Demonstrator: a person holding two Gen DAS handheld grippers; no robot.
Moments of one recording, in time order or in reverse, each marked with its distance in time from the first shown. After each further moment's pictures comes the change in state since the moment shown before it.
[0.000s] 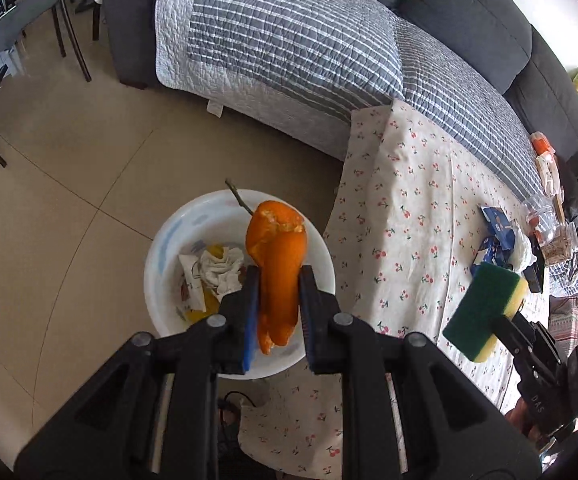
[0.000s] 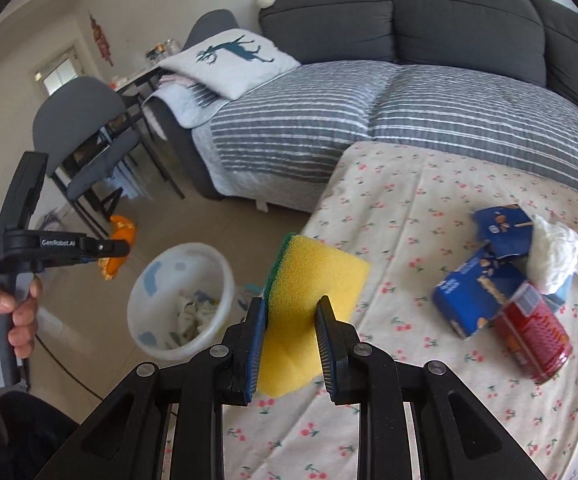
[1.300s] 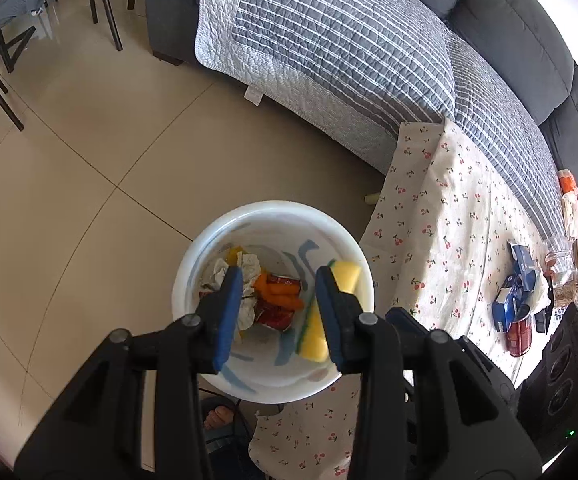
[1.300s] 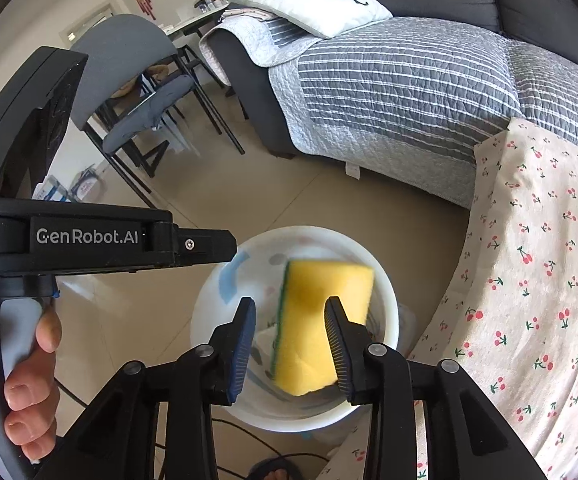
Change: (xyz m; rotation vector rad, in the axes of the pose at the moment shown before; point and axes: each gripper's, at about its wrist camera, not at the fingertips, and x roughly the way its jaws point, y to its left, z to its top) left arm 0.017 0.032 0.021 -0.140 0.026 0.050; right arm 0.136 0.121 0.025 -0.065 0.142 0.155
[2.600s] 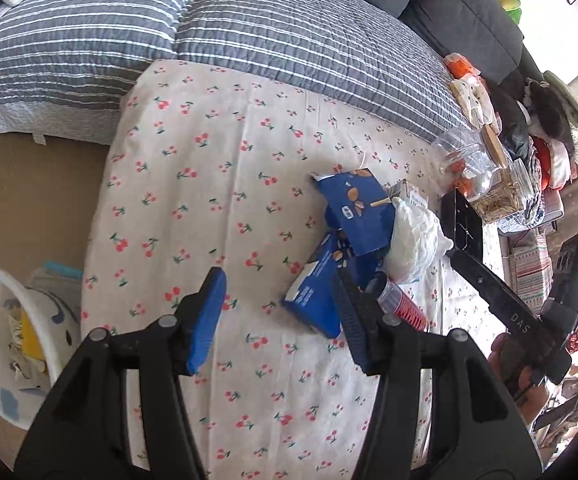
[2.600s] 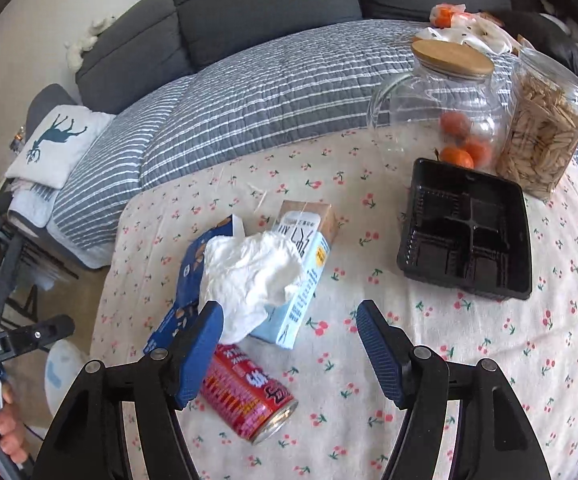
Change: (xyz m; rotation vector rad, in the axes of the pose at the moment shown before) left arm 0.055 -0.296 -0.042 0.399 0.088 -0.252; right arm -0.245 -0.350 -0.062 0.526 -0.168 -0.420
